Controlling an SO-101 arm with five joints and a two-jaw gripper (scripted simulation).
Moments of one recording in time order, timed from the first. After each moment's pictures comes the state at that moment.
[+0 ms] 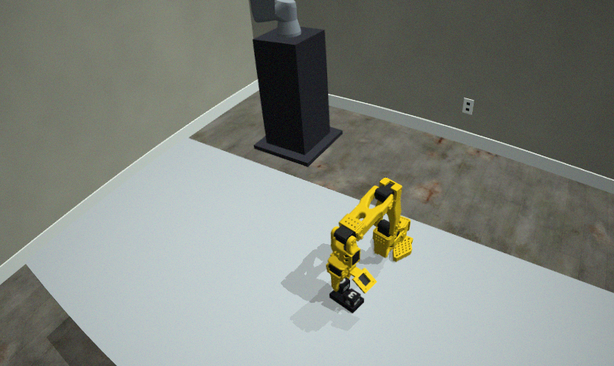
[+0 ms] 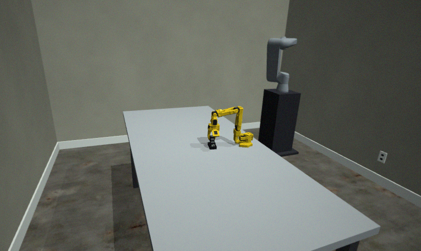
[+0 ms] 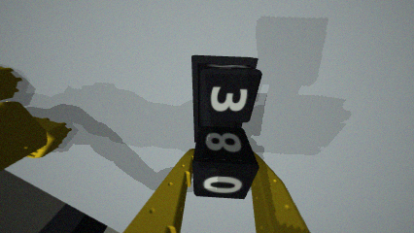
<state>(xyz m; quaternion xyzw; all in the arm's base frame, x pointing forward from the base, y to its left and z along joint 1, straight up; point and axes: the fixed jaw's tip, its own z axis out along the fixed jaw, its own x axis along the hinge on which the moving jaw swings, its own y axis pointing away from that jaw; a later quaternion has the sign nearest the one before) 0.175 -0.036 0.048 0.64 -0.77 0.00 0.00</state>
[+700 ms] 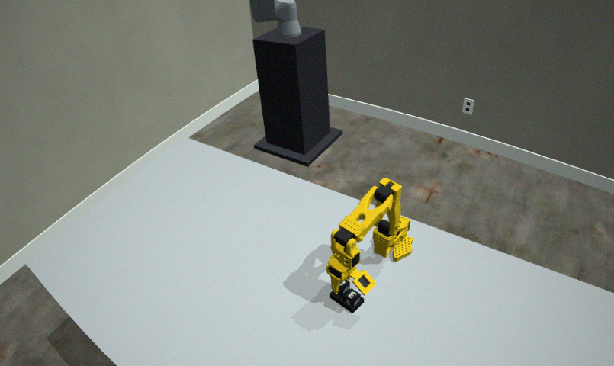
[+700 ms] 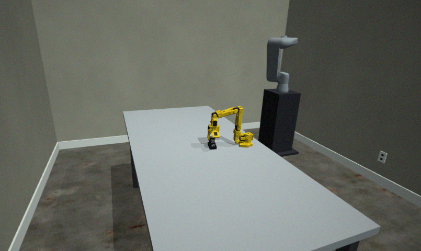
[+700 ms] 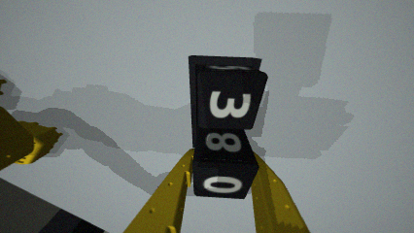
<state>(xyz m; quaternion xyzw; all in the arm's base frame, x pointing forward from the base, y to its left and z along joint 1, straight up) 0.175 -0.036 0.041 0.64 -0.77 0.00 0.00</state>
